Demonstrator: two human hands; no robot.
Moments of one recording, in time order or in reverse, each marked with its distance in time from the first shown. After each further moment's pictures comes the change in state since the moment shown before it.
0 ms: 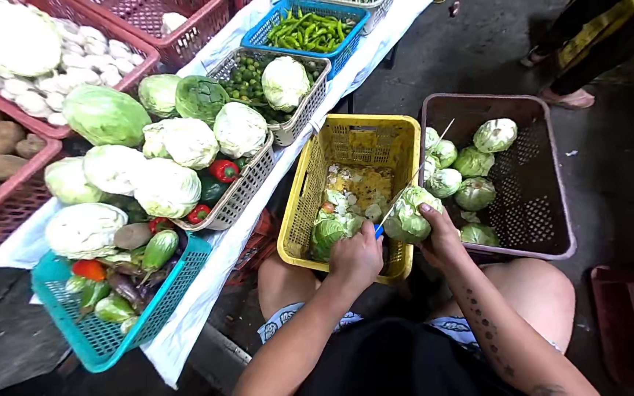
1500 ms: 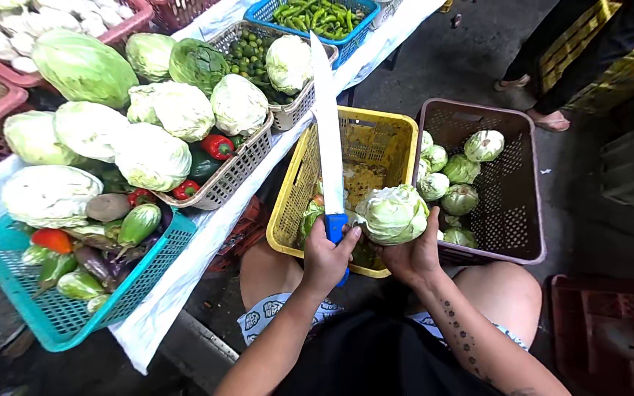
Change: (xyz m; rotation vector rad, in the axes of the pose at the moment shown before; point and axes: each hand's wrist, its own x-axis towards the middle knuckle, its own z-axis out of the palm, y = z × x) left_hand -0.025 -0.045 0.030 -1.281 0.519 0.114; right_hand -0.043 0.006 0.036 0.467 -0.274 0.240
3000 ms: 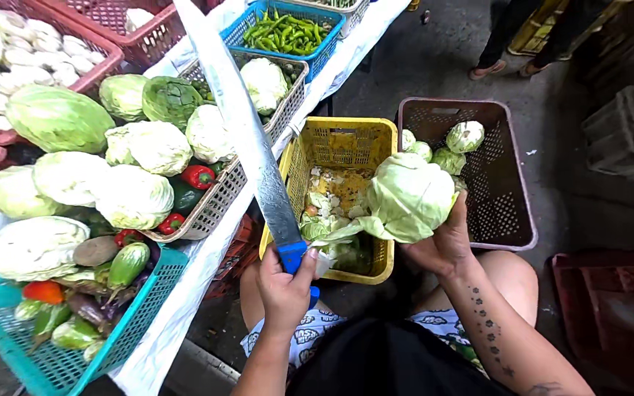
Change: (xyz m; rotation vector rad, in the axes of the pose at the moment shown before) left_hand -0.007 0.027 -0.035 -0.012 0.088 0.219; right_hand -0.010 -0.064 0.002 0.018 -0.308 -0.121
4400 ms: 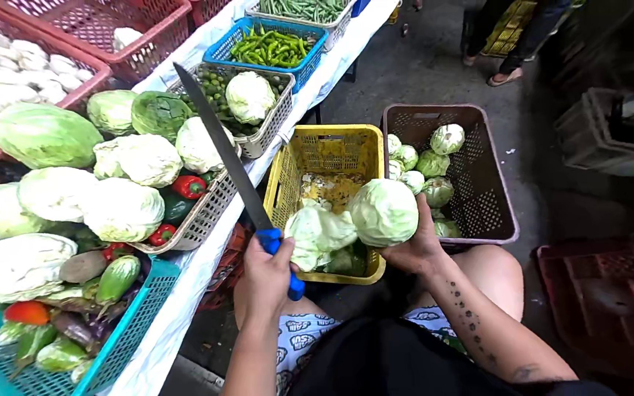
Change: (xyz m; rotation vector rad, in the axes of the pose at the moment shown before) left_hand 0.030 0.011 -0.001 0.088 0.073 -0.372; right_hand -0.002 0.016 -0.004 0.070 0.250 0.182
